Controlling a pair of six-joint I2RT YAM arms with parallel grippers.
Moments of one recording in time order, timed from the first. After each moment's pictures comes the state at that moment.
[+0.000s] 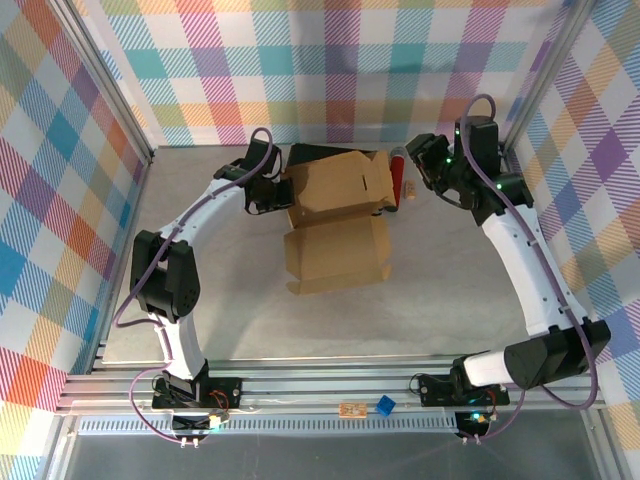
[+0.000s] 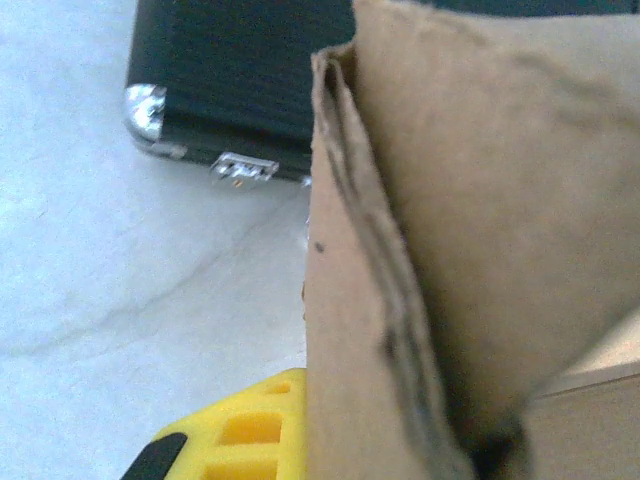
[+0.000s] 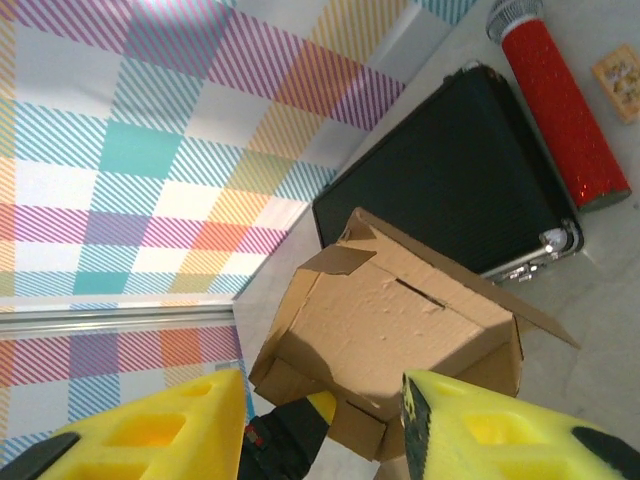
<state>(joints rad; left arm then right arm) -0.37 1.87 1.62 -0.72 0.16 -0.48 0.26 1.39 1.57 -0.69 -0.15 1.10</state>
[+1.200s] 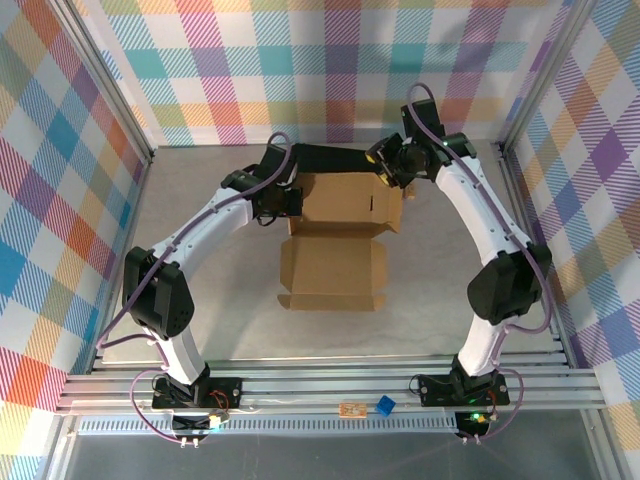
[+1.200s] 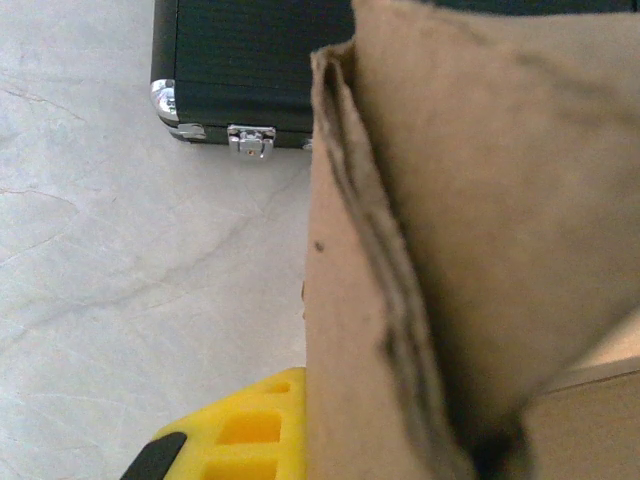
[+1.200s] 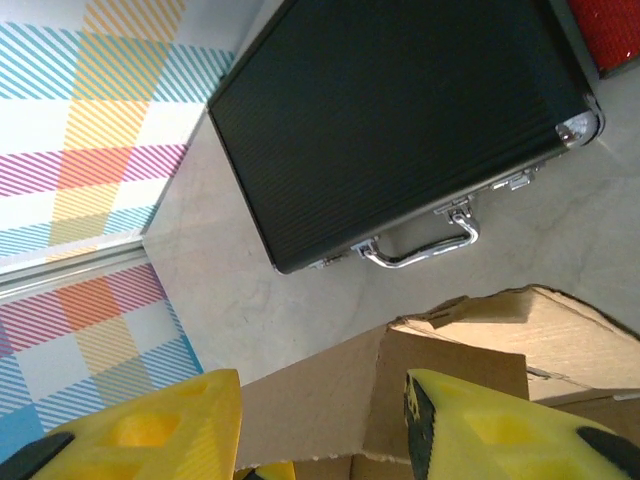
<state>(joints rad) -0.51 1.76 1.60 -0.81 -0.08 -0.39 0.34 1.81 1.90 -0.92 -0.24 1.14</state>
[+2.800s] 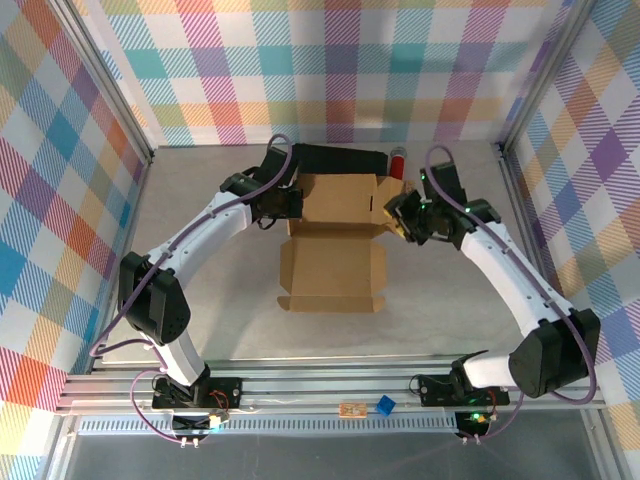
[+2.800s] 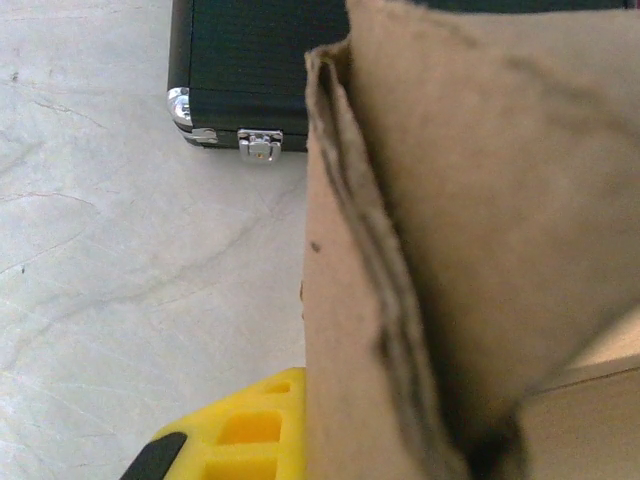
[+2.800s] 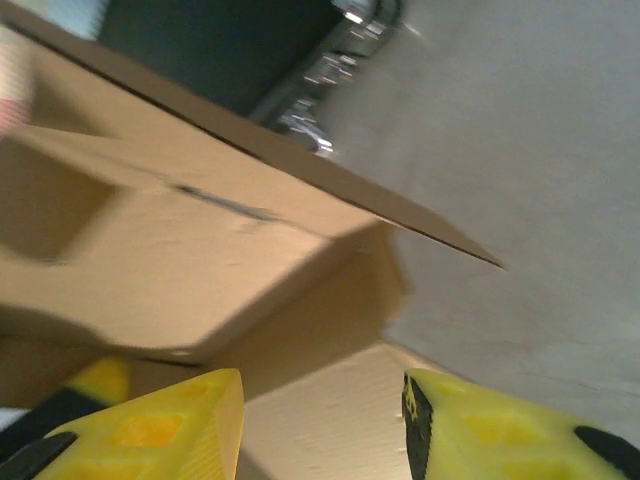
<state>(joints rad) -0.54 1.72 1.58 -0.82 -0.13 -0.39 0.35 1.35 1.20 -0.74 -0.22 1.16</state>
